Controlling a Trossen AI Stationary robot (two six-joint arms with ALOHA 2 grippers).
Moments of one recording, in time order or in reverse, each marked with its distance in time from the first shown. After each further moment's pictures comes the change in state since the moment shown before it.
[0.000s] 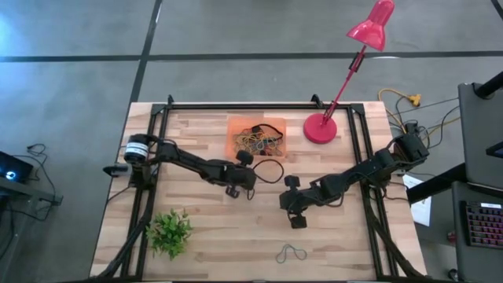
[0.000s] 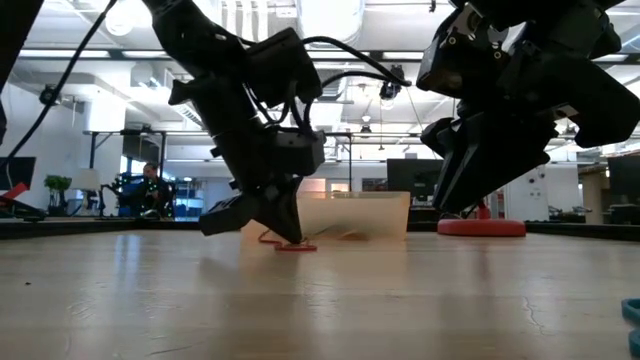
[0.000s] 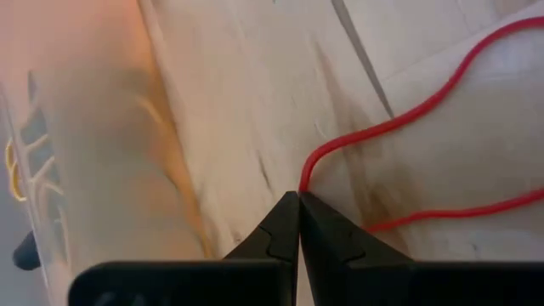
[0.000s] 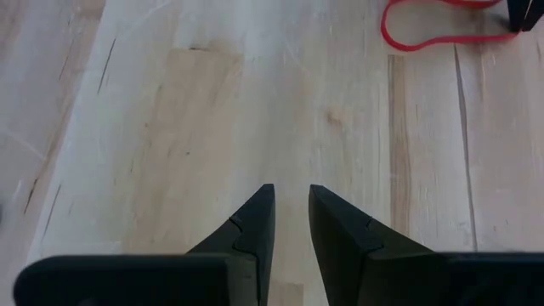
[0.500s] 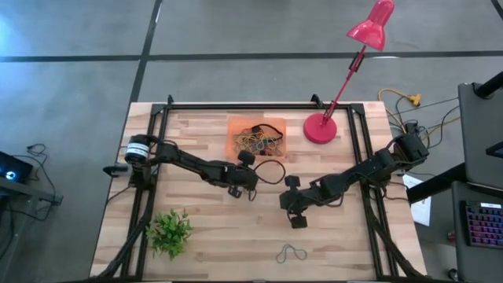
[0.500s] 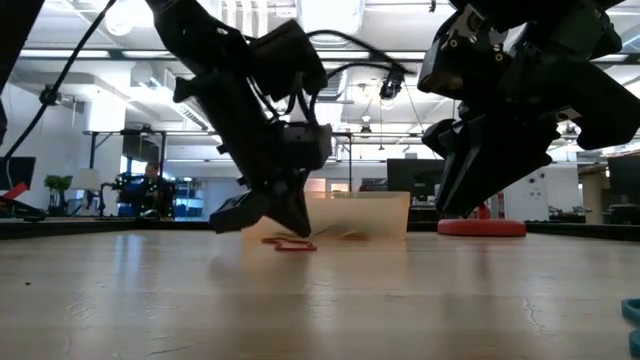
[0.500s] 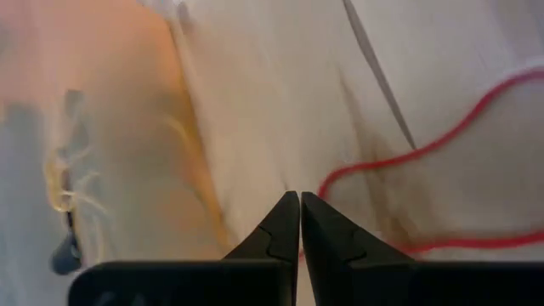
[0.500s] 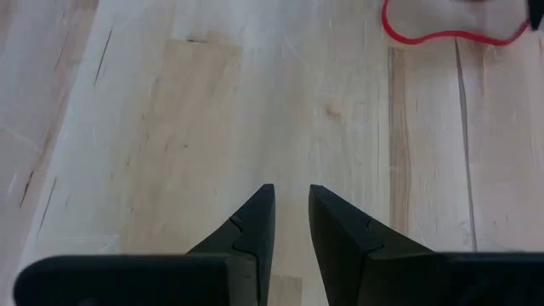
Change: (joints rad) left arm -0.008 -0.008 0.020 0.044 -0.051 0.025; right arm 0.000 0.000 0.000 -0.014 0.000 0.000
